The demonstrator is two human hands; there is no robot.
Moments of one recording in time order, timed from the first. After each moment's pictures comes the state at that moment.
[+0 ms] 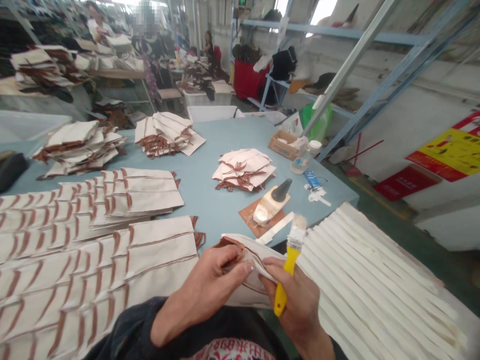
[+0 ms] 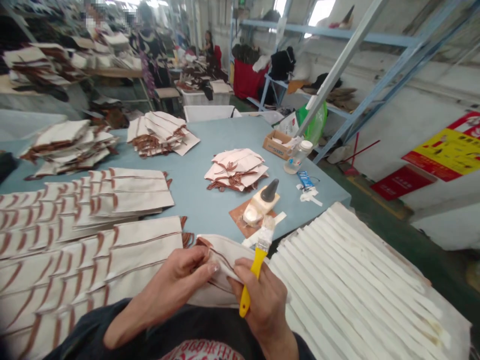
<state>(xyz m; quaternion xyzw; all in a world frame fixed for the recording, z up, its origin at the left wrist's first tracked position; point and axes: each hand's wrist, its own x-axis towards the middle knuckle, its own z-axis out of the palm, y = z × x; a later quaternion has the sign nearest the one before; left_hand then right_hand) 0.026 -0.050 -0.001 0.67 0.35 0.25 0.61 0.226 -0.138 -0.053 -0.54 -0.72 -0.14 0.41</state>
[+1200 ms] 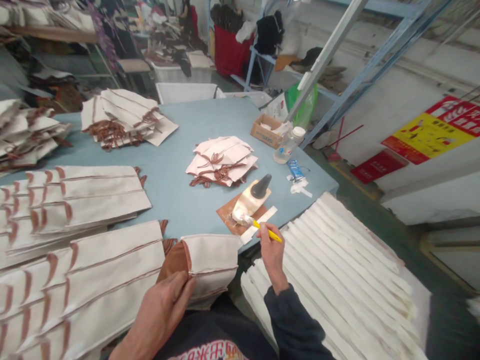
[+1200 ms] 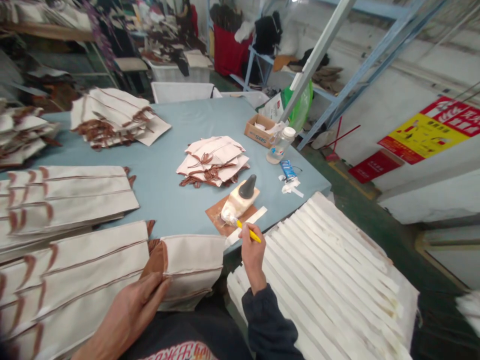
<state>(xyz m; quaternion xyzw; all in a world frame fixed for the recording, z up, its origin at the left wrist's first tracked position) 0.006 -0.047 -0.107 0.84 0.42 0.21 0.26 0.313 -0.050 -0.177 -0.73 -0.31 0.21 0.58</state>
